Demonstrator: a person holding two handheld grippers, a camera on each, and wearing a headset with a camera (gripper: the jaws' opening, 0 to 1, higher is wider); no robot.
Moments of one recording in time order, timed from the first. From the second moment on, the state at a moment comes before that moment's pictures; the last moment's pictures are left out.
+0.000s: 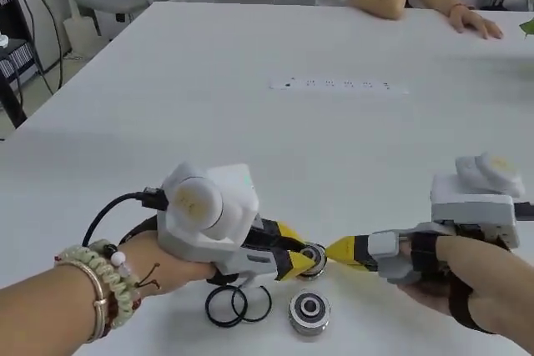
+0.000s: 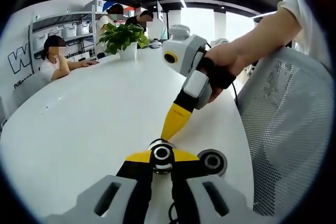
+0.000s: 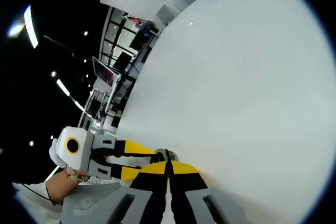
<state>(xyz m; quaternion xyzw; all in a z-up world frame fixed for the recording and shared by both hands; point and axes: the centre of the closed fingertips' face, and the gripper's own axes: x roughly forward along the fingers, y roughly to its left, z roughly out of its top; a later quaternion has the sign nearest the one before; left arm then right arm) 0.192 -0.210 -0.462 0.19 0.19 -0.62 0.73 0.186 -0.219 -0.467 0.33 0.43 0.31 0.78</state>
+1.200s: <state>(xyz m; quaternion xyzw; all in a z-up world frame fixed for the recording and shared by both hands) 0.191 -0.211 -0.463 0.19 0.19 -0.62 0.74 0.185 -0.217 -0.466 0.29 0.45 0.32 0.79</state>
